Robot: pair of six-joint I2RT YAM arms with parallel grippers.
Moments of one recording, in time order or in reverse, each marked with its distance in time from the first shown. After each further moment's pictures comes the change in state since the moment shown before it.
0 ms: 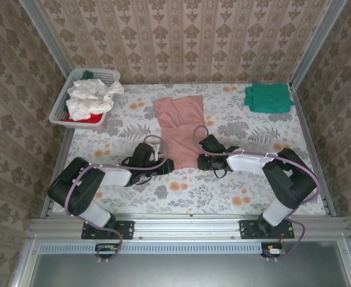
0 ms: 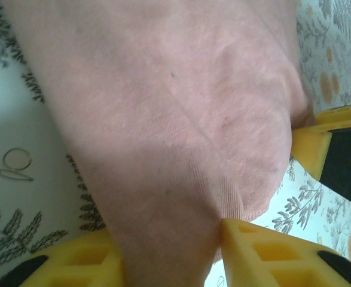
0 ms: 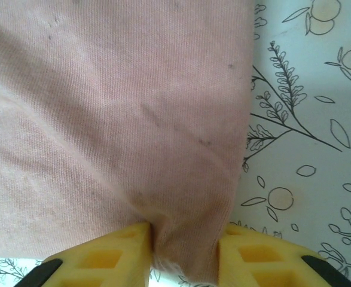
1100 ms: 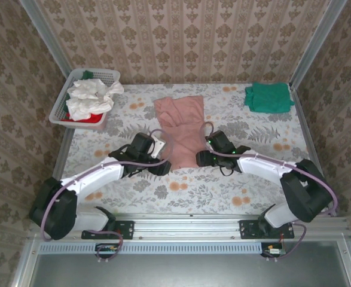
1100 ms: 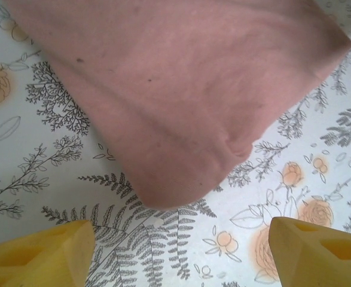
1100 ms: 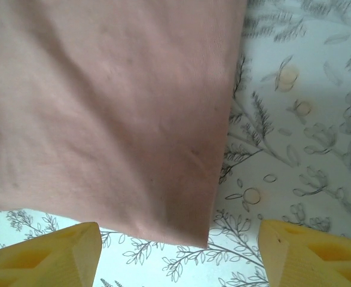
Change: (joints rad) left arm -0.022 -0.221 0.272 -0.726 -0.219 0.565; right arm -0.050 -0.143 -0.033 -0.024 -0.047 -0.116
